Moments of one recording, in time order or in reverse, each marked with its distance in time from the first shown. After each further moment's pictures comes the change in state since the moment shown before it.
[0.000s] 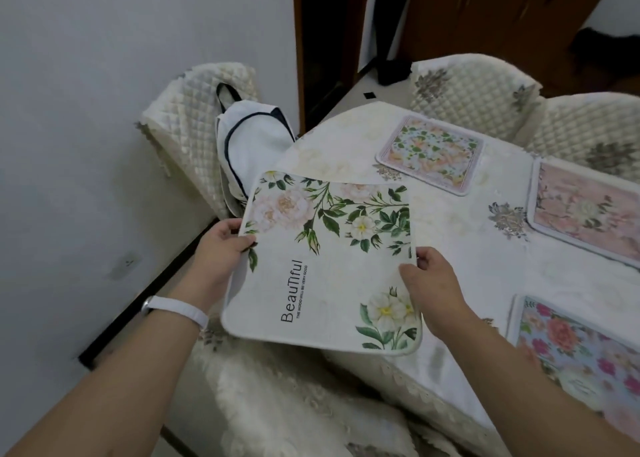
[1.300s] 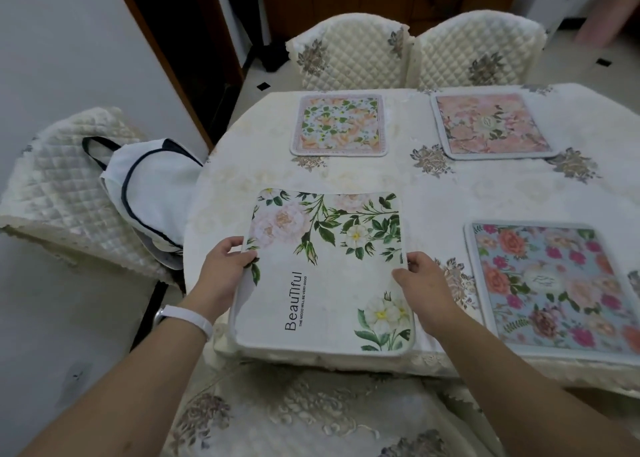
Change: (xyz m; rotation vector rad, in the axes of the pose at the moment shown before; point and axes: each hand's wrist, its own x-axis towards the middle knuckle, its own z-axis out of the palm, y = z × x) left_hand 0.077 -0.013 0.093 0.293 -0.377 -0.098; right_hand 0.010 0.069 -0.017 0.187 0.283 0.205
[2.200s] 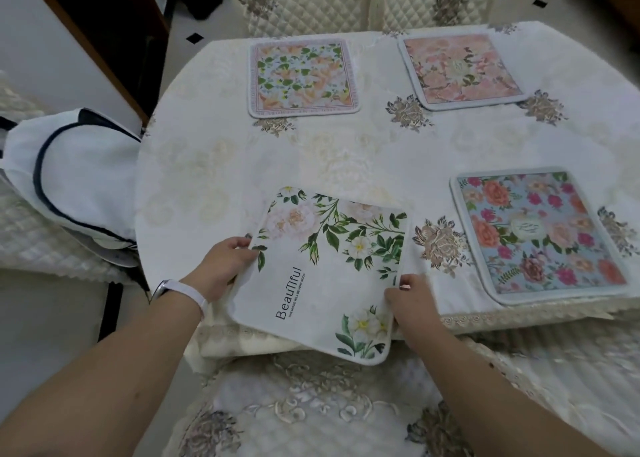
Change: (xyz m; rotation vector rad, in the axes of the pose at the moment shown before) left_hand 0.095 -0.060 0.006 0.320 -0.310 -0.230; right_hand -0.009 0.083 0.051 0.018 0.237 0.335
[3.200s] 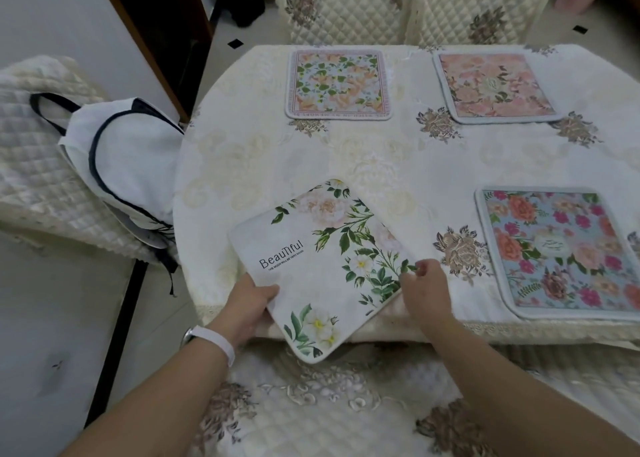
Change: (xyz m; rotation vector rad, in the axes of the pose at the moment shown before) left_hand -0.075 -0.064 0.027 -0.322 0.095 0.048; right_hand 0.004 -0.012 0.002 -0.250 0.057 -0.292
